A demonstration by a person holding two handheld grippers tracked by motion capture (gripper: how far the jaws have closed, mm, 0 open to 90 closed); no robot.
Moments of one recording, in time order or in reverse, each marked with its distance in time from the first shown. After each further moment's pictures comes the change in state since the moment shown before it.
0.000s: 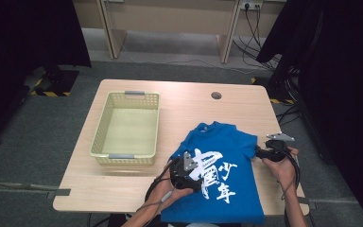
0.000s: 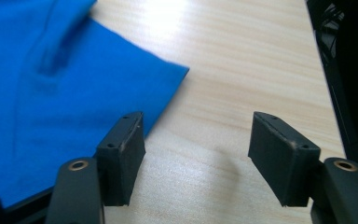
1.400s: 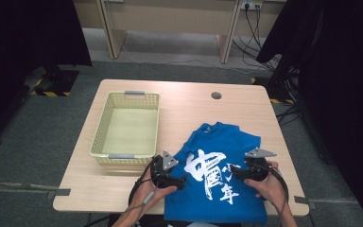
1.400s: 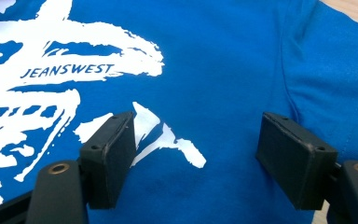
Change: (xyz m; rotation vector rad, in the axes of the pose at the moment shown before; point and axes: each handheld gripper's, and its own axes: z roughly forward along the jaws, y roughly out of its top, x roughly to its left) left arm 0.030 -0.023 -0.037 -0.059 0.098 -0.082; right arm 0.071 -0.028 -0.035 0.032 0.335 -0.144
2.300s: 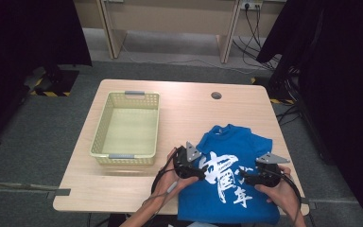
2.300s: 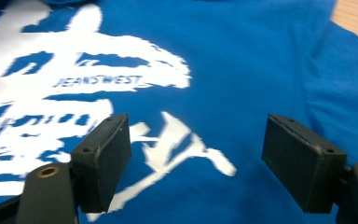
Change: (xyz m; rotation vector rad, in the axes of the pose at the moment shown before) left arm -0.031 0.056 0.049 -0.064 -0.014 0.082; right arm -0.012 -0.017 -0.024 -0.036 -0.012 -0.020
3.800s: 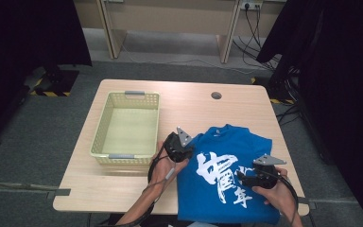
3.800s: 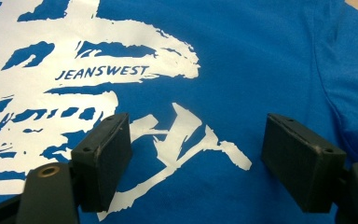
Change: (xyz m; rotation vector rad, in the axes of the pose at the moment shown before) left arm 0.038 0.011 -0.008 0.017 0.160 -0.039; right arm 0.004 -0.004 0.006 0.018 0.006 0.018
